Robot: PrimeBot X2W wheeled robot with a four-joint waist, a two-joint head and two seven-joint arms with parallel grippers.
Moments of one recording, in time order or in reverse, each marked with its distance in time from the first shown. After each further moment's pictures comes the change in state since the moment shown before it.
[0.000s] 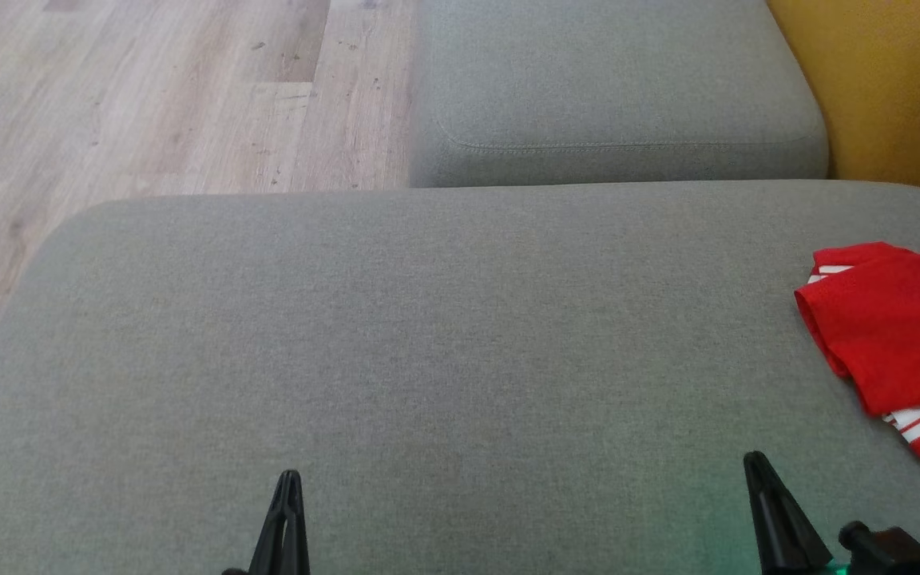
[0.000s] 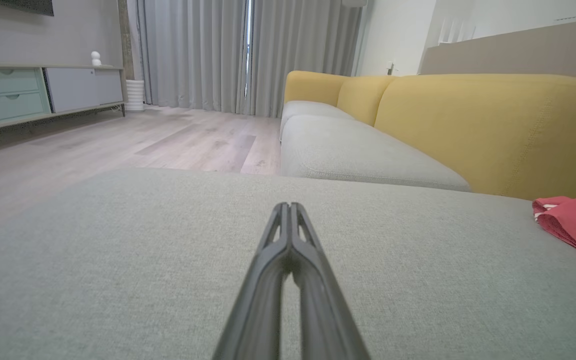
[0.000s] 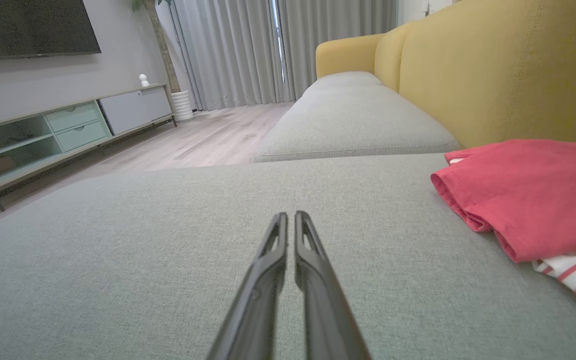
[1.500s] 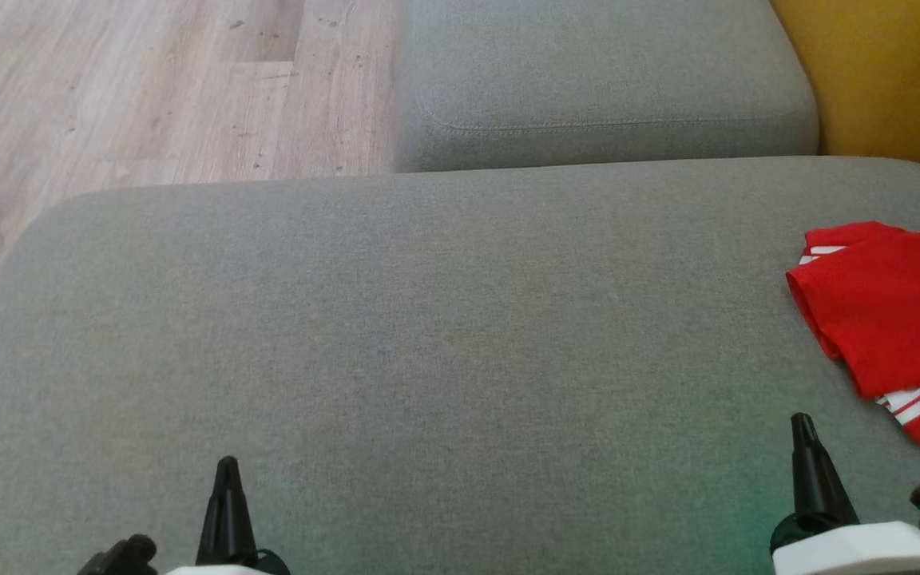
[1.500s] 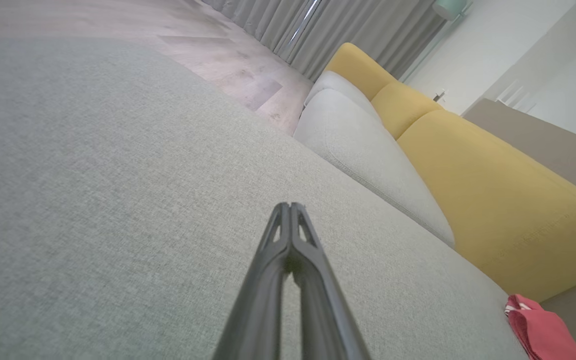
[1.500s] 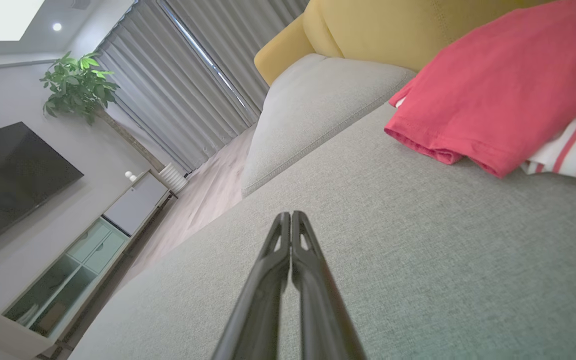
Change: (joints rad) left arm -0.078 0.015 0.094 0.080 -0.545 -0.091 0.107; right arm -0.091 0.000 -0.047 0.053 0.540 0.000 0.108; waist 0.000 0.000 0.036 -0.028
